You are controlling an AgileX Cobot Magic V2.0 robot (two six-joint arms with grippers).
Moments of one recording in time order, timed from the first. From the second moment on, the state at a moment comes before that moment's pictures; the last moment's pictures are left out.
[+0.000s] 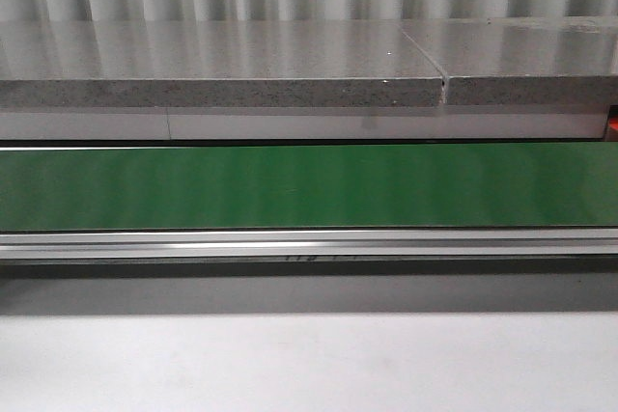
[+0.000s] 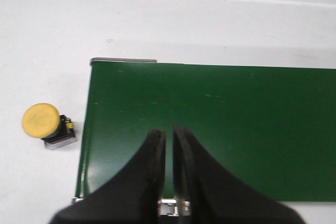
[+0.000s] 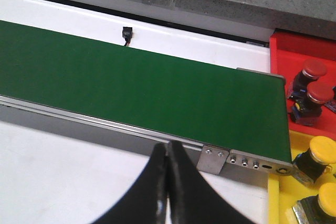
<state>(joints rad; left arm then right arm) 0.06 1.12 -0.94 -0.17 0.68 0.07 0.05 0.29 -0.57 0.12 0.77 -0.15</state>
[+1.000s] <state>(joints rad) 0.37 1.77 -1.38 -0.17 1.09 0.06 0.05 0.29 -0.57 0.12 0.78 -0.15</state>
